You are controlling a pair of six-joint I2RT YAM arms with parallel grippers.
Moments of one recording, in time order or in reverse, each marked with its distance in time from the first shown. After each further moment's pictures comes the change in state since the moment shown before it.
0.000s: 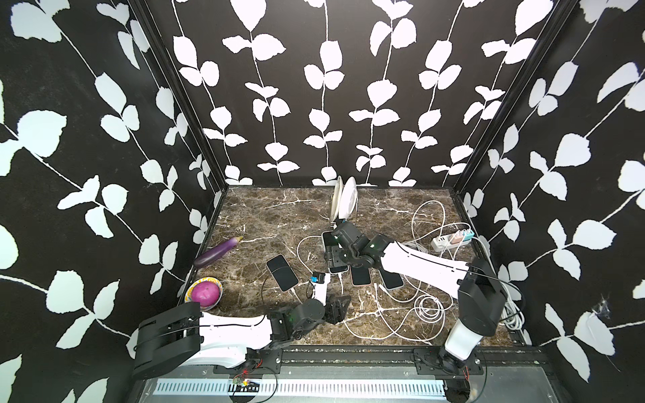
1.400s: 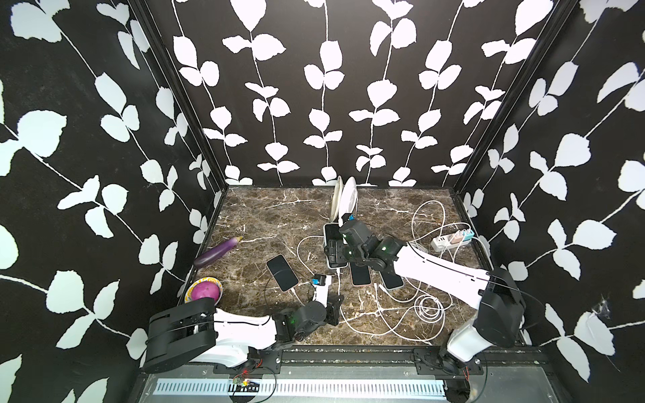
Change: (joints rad) left arm -0.011 0.093 -0.014 0.089 -0.012 0.003; right arm 0.008 -0.104 -0.043 0.064 0.004 0.053
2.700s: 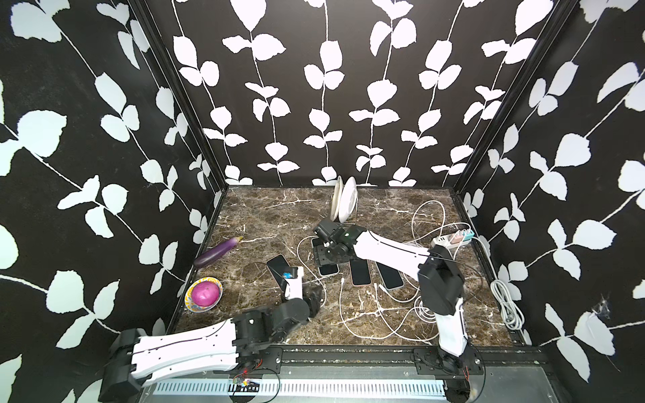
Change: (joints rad) left arm 0.038 -0.558 0.189 -0.950 -0.284 -0.091; right arm 0.004 0.452 0.406 -0.314 -0.090 -0.040
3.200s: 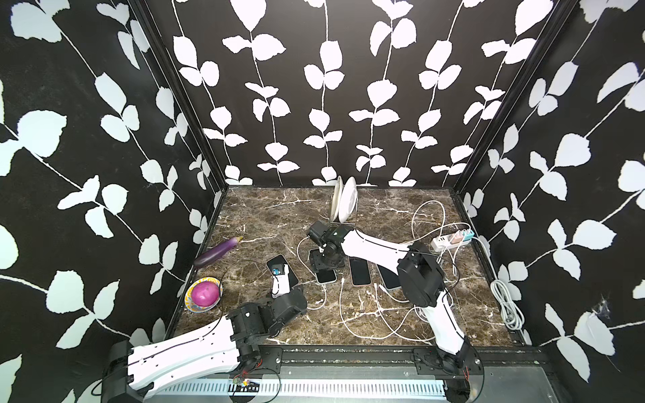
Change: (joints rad) left arm 0.098 0.014 0.038 -0.260 0.027 -0.076; right arm -0.020 0.156 0.122 -0.141 -0.086 0.010
